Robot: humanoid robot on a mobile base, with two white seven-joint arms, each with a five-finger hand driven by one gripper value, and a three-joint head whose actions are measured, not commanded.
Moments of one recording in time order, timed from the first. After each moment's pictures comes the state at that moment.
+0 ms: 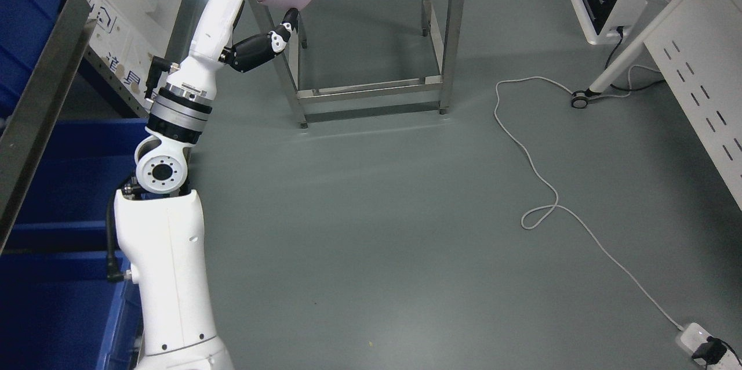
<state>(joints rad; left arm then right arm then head) -0.64 0.00 0.21 -1.43 -0.50 -0.57 -0.44 0.04 0.00 0.00 -0.04 0.00 -0.18 0.00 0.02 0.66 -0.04</state>
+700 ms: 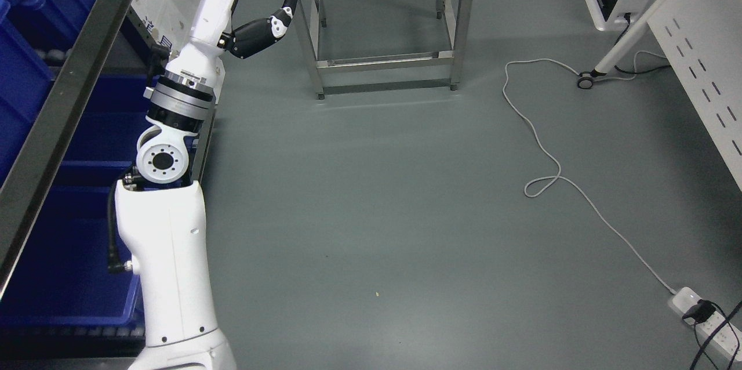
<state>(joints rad) -0.67 0.00 0.19 -1.43 -0.47 -0.52 -0.42 0.04 0.00 0.00 -0.04 0.00 -0.18 0.00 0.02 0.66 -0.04</state>
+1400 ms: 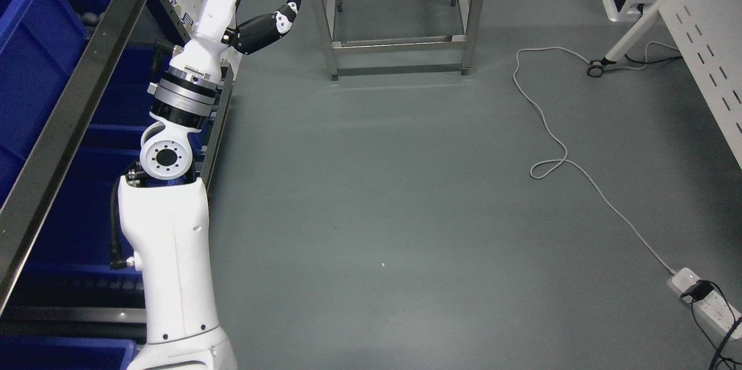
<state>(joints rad) -0.68 0.00 0.17 -1.43 -0.46 -0.52 -0.41 0.04 0.00 0.00 -0.04 0.00 -0.18 0.00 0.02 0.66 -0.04</state>
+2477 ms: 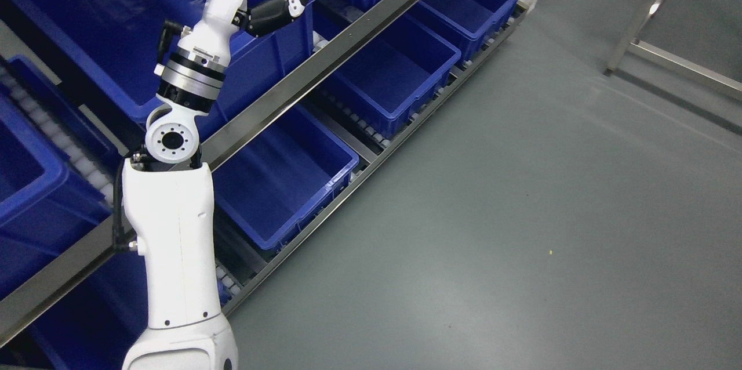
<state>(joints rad) -0.76 0.00 0.12 -1.43 -0.46 -0.45 -0.41 0.04 0.00 0.00 -0.04 0.00 -0.18 0.00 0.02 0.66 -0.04</state>
